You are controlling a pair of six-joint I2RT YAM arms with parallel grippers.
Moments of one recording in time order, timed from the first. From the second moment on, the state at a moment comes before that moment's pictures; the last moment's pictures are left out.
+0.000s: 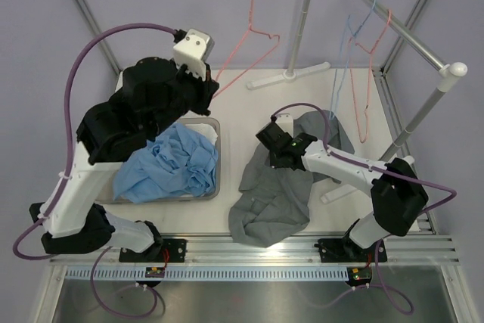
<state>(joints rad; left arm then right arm) -0.99 1.34 2.11 -1.00 -0.40 -0.12 0.80 1.55 1.09 -0.61 0.43 0.65</state>
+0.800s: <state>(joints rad) -0.70 1.80 2.23 -0.64 0.21 -0.11 1.00 1.52 1.00 -0.55 0.43 0.69</state>
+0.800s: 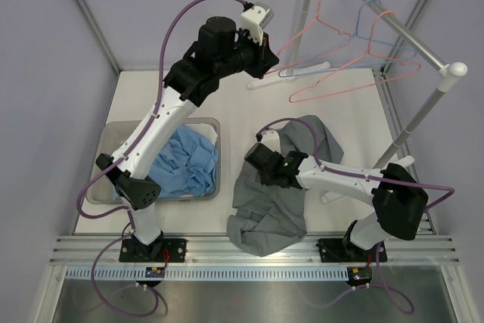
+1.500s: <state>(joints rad) -0.74 1.94 2.29 -0.46 0.27 -0.18 1.00 1.52 1.00 -0.54 0.43 0.69</state>
